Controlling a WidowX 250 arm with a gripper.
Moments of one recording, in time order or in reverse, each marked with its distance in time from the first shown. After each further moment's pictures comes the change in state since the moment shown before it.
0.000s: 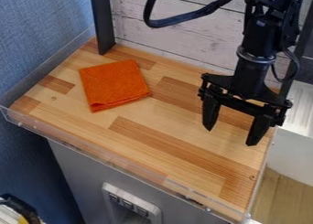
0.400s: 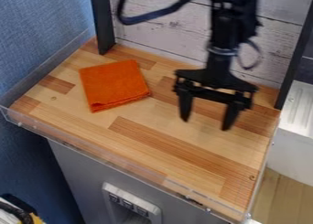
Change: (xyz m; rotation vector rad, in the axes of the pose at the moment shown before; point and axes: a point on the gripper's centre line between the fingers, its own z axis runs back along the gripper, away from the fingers) arm 0.013 0.049 -0.011 -0.026 -0.018 0.209
